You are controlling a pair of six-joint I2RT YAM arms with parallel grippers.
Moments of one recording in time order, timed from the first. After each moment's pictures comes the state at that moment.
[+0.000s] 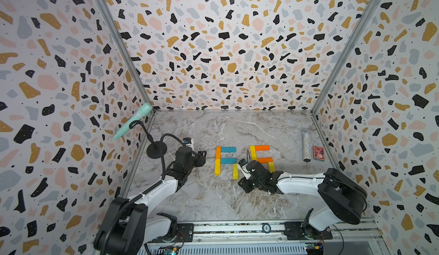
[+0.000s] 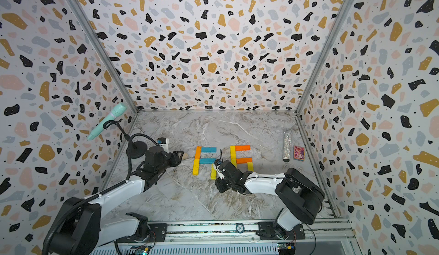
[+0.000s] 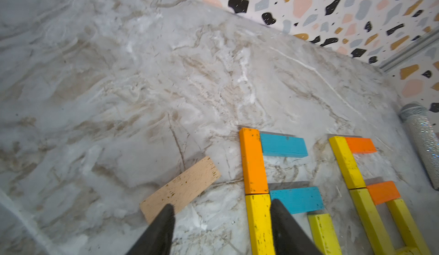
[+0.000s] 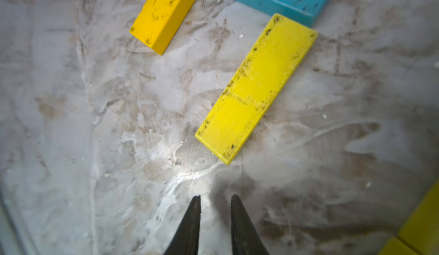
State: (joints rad) left arm -0.30 1.17 0.48 0.17 0.06 -0.43; right arm 0.89 1.52 0.64 0.00 -0.15 0.37
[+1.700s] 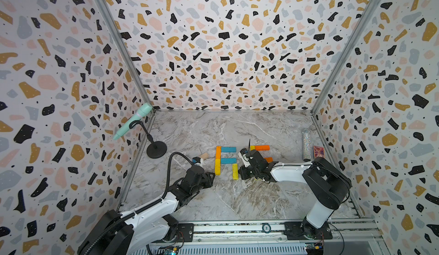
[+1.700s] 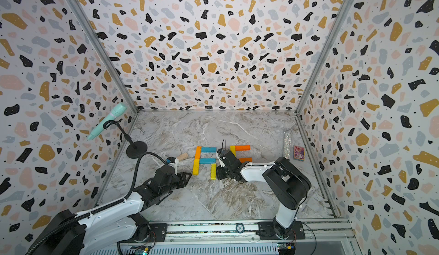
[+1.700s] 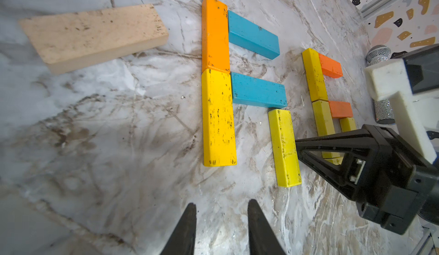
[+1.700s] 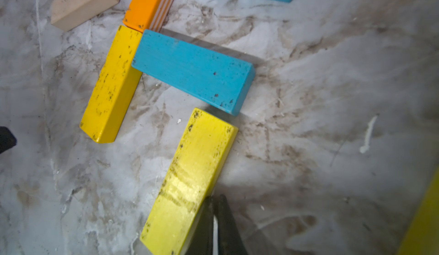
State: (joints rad) left arm -0.62 1.03 0.30 0.04 -0.01 -0.74; right arm 0.77 1.72 0.79 0.06 -0.17 0.40
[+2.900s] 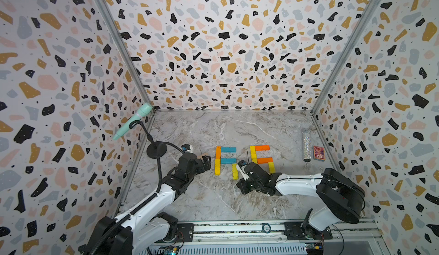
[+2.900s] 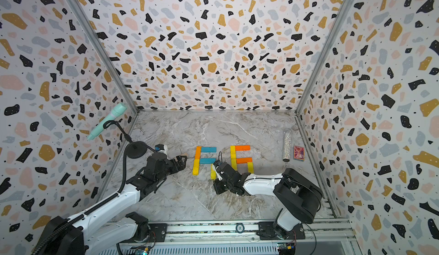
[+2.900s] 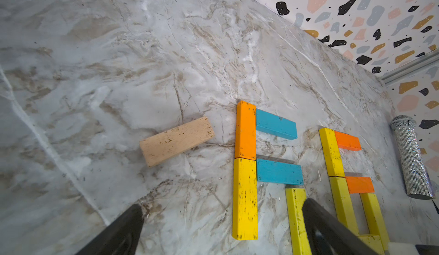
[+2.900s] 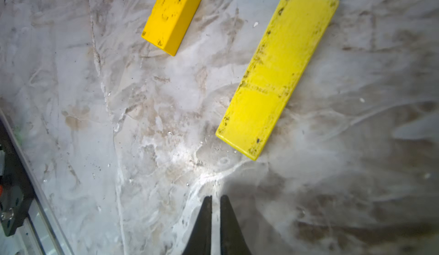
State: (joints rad) left arm -0.43 1.03 0.46 -0.08 -0.11 -0.63; right arm 0.94 1.57 0.65 0.04 -0.16 0.49
